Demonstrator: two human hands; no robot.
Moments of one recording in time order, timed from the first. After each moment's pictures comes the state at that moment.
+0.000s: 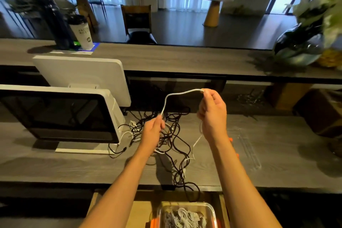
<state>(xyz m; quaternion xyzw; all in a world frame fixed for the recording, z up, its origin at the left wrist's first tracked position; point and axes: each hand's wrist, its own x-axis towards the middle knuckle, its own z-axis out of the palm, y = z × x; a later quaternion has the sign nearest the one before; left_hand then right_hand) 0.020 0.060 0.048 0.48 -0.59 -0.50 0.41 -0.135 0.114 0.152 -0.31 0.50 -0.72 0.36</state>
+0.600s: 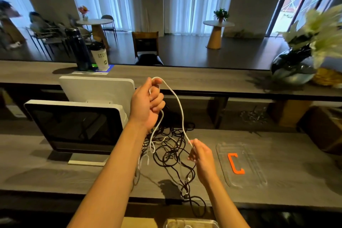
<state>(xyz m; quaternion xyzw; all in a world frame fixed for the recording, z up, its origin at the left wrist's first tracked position) 0.049 0.068 0.232 0.16 -0.38 -0.72 0.55 -0.103 0.161 0.067 -0.32 0.57 -0.63 0.42</state>
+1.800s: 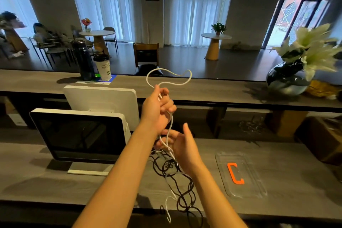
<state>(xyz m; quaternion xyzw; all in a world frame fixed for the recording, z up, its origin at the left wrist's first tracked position) 0.029 0.065 0.247 0.18 -0.30 -0.77 0.53 -0.055 0.143 0.157 -0.39 0.39 -0.55 0.63</state>
